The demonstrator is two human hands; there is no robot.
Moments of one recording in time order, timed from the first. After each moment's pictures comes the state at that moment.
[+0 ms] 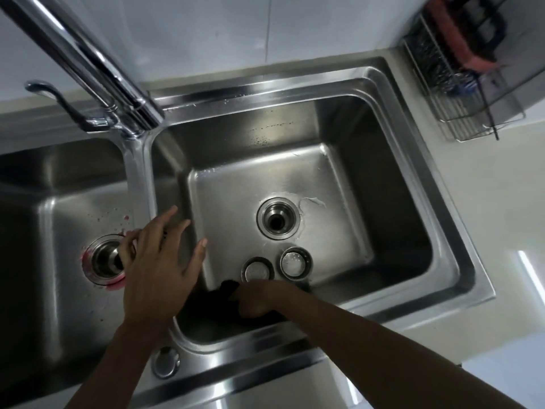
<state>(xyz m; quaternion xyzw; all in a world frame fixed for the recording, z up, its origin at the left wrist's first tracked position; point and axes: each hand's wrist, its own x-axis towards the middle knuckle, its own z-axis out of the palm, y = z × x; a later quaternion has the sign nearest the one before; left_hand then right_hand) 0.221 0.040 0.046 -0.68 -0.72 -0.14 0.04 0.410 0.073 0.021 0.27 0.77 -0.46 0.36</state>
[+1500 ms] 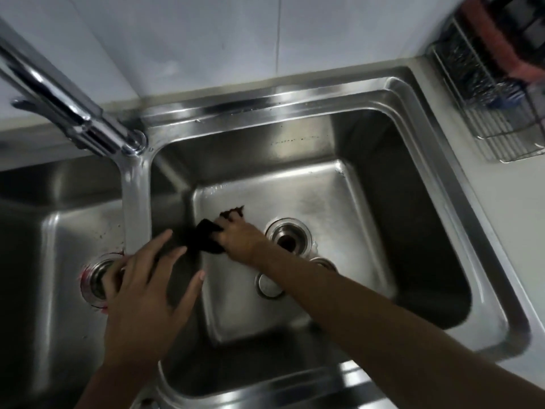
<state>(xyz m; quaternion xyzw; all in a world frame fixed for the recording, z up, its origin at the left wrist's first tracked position) 0.229 0.042 0.052 -0.67 -0.72 -0.14 0.08 0.367 0.200 -0.055 0.32 0.93 -0.15 0.12</state>
